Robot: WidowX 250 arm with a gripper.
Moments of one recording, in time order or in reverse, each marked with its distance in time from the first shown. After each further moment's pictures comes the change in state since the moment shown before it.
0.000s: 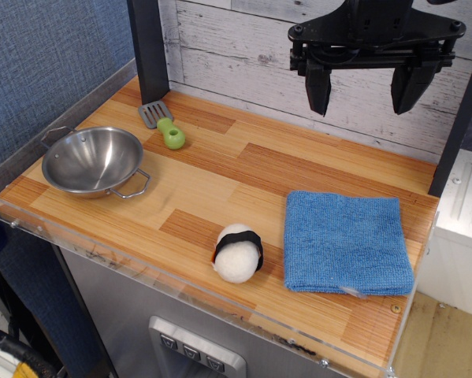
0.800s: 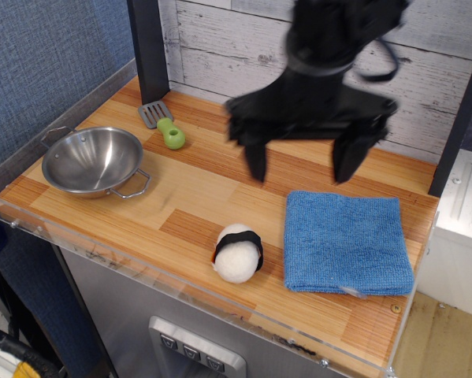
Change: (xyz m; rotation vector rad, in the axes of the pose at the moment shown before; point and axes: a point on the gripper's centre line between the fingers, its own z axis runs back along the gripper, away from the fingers) arm -0.056 0.051 -0.011 0.058 0.055 0.049
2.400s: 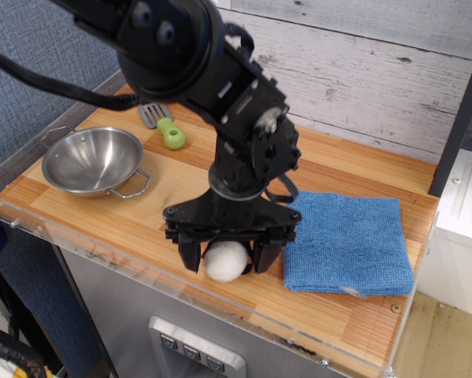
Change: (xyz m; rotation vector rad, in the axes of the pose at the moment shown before) arm -0.022 0.050 -0.094 0.119 0.093 0.016
